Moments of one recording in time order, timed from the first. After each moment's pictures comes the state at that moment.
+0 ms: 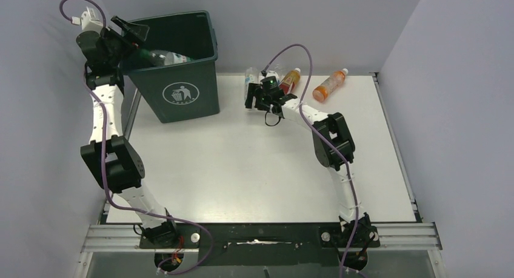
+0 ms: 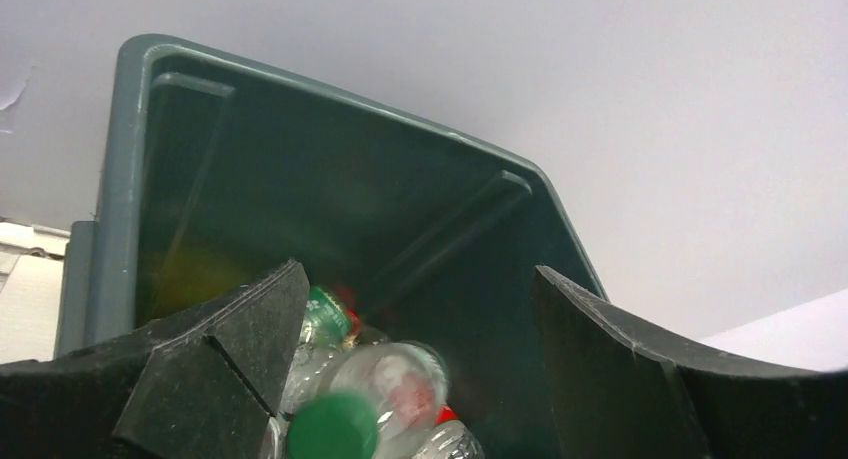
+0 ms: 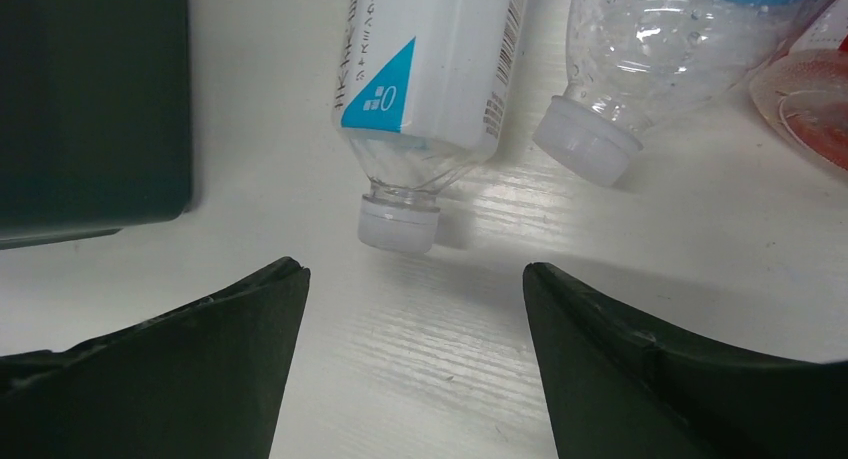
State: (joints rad) left arm 0.31 1.84 1.79 0.11 0.43 -0.72; right arm 0.53 2.30 1.82 -0.16 0.03 0.48
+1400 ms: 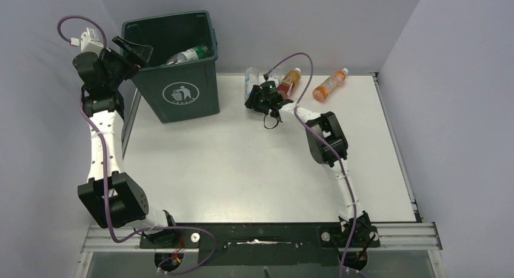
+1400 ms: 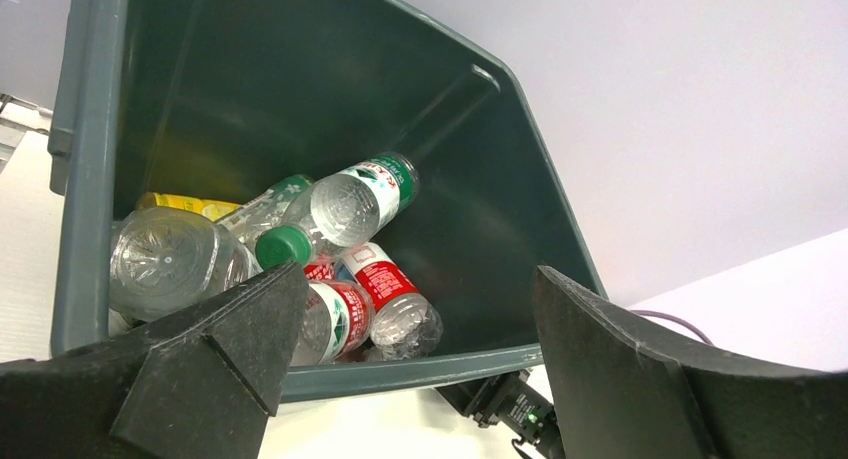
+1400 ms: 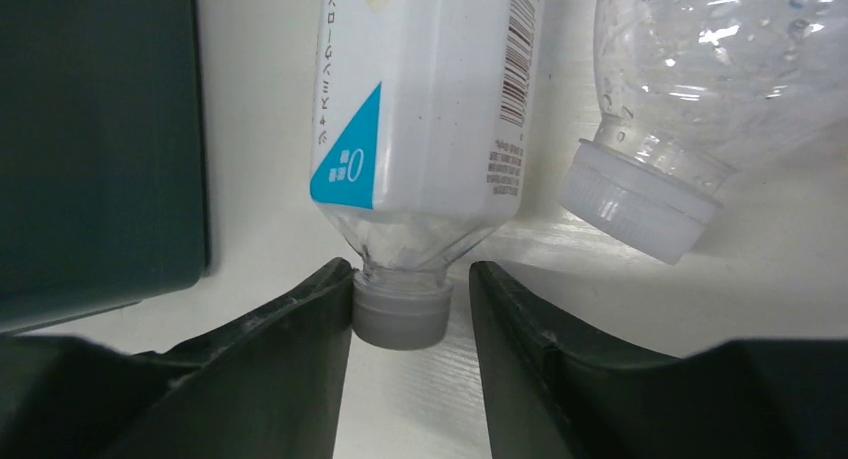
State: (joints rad) left arm 0.31 1.48 1.46 -0.02 0.44 -0.70; right arm 0.51 2.43 1.84 0.00 -0.02 0.65
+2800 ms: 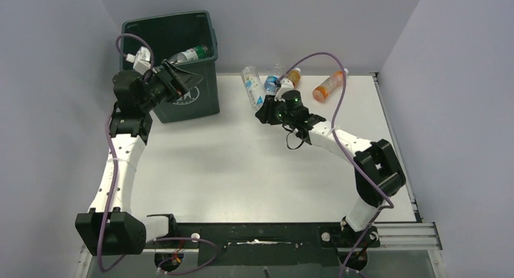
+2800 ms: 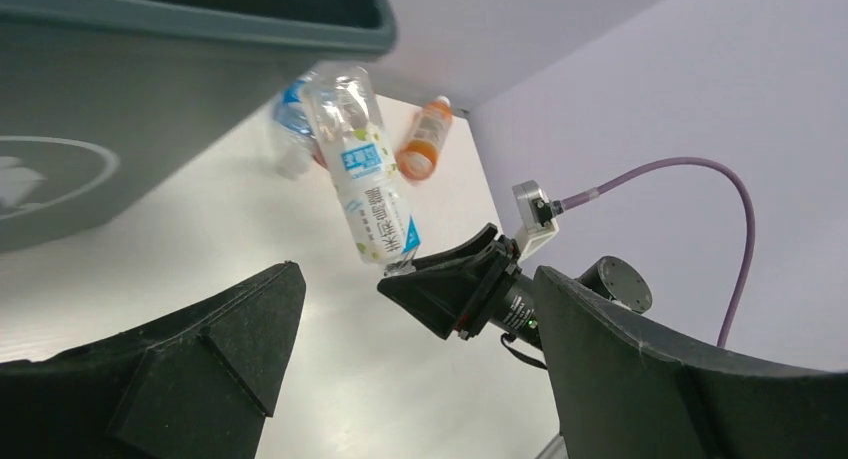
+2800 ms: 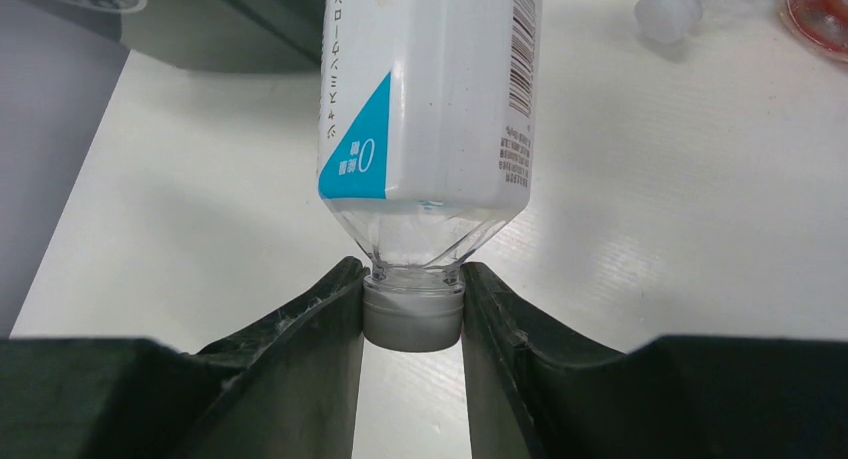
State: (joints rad) left arm 0.05 1.23 1.22 -0.13 0.58 -0.79; right arm 0.55 1.74 1.20 0.08 -0.10 0.44
